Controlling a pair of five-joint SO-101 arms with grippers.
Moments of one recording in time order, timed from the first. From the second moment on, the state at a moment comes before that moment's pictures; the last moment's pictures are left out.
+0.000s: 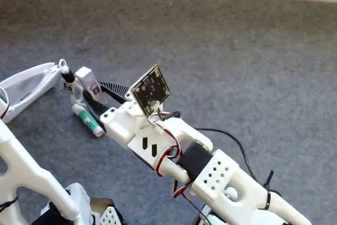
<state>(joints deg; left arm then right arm) -46.3 -30.5 13.4 82.6 9.8 -55.8 -46.4 43.5 14.5 -3.7</state>
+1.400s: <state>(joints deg) -39.0 -29.8 13.9 82.5 9.2 -57.8 -40.6 33.5 0.2 -8.1</state>
